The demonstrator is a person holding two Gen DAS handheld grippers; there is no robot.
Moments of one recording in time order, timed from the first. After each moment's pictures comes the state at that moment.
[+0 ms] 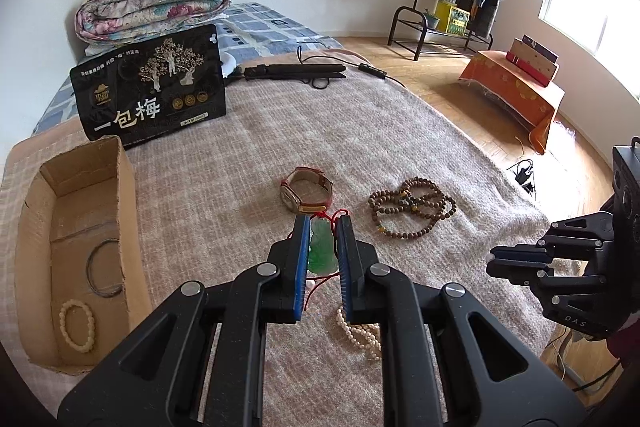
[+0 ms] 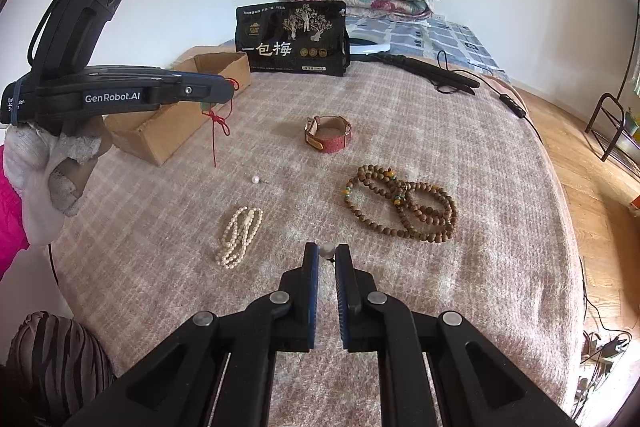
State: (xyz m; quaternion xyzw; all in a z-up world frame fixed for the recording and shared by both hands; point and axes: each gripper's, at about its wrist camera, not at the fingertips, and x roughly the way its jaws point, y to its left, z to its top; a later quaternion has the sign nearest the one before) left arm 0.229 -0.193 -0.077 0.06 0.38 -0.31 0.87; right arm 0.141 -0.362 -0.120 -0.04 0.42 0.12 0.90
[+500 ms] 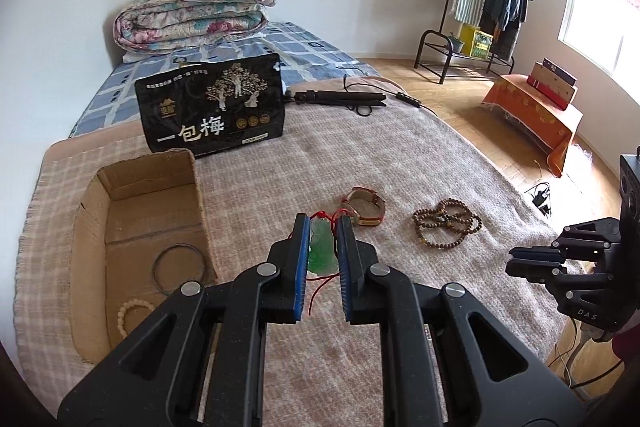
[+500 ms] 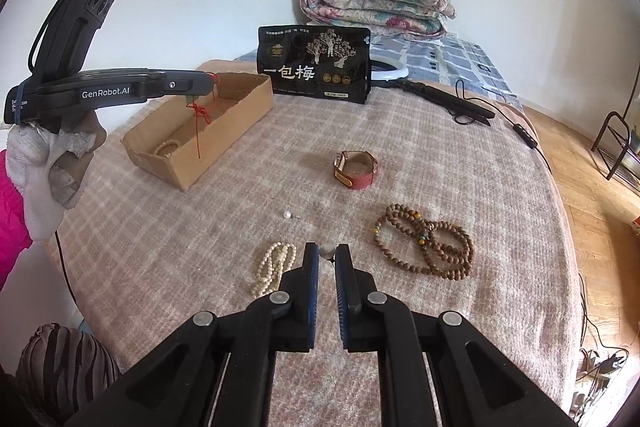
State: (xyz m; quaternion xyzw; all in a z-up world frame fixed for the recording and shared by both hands) left arm 0.235 -0.127 -0.044 0.05 0.35 -0.26 0.90; right arm 0.150 -0.329 -0.090 -0.05 0.40 0.14 0.91
